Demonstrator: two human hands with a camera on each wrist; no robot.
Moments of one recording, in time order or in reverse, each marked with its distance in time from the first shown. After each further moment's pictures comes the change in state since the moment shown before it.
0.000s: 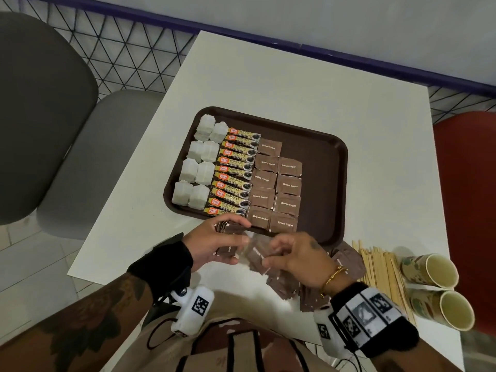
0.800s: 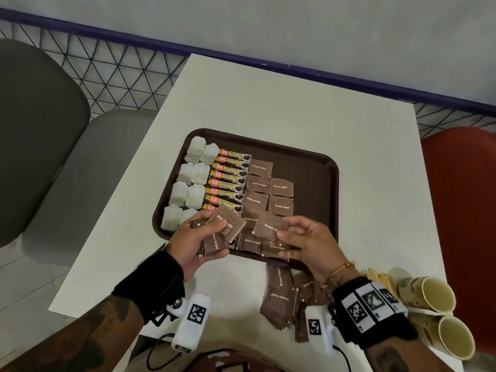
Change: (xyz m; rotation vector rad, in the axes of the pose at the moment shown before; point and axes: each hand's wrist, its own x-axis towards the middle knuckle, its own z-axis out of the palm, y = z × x) left_hand 0.015 0.035 -0.003 -0.274 0.239 0.140; right_hand 0.040 -0.002 -0.044 0.829 0.198 0.100
